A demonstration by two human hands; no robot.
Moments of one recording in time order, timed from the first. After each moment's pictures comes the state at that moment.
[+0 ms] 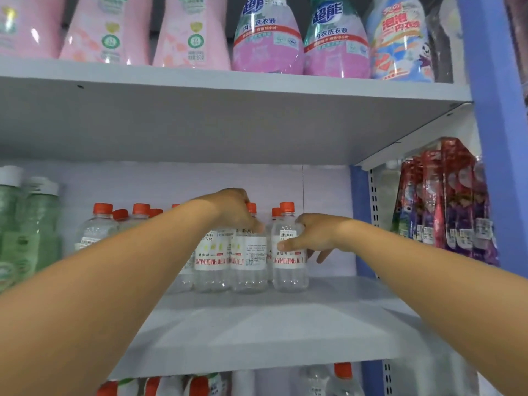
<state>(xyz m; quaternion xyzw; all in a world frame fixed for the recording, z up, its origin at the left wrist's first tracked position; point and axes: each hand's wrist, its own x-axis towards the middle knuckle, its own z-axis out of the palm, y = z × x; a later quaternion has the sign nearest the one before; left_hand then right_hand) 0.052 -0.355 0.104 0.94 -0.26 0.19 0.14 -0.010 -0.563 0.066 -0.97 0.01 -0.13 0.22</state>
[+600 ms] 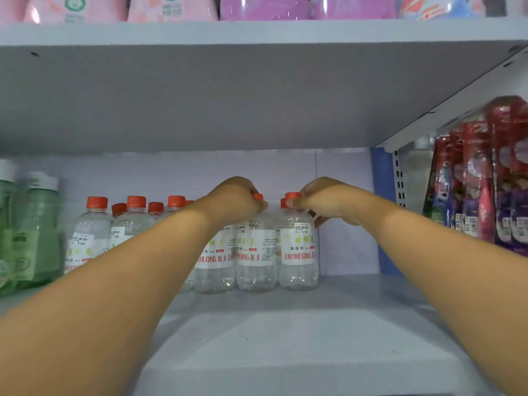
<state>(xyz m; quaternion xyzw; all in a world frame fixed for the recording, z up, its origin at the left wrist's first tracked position) 0.070 -0.378 0.094 0.90 -0.24 0.26 0.25 0.040 -0.581 0.094 -0.91 -0.05 -0.24 0.32</state>
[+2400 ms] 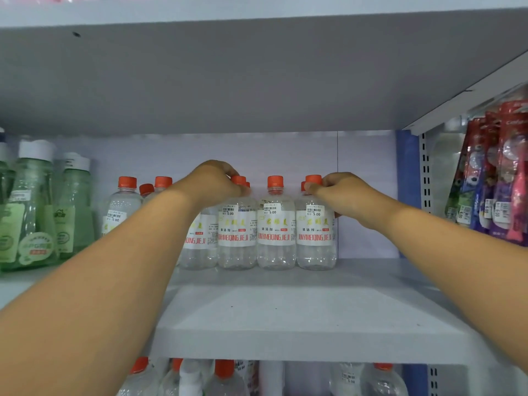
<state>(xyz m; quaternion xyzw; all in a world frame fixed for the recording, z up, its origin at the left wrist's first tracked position) 0.094 -0.306 0.085 0.89 -0.18 0.29 0.29 0.050 -0.572 0.063 -0.88 -0.03 -0.31 0.36</state>
